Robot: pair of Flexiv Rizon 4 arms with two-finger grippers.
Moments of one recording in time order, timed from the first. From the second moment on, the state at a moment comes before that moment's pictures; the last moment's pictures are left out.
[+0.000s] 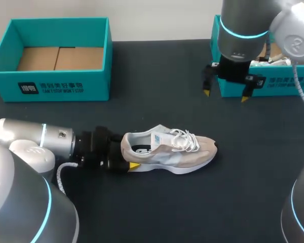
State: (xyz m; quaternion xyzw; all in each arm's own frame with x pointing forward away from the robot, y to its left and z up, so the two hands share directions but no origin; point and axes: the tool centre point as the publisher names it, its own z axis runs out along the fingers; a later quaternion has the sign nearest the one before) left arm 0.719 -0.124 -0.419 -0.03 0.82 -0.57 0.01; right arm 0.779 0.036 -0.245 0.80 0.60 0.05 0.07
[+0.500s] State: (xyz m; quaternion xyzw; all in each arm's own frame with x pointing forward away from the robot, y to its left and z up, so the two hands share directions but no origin) left arm 0.719 -0.125 -0.419 -0.03 0.82 -0.57 0.01; right arm 0.724 0.123 -0.262 0.80 0.60 0.03 0.06
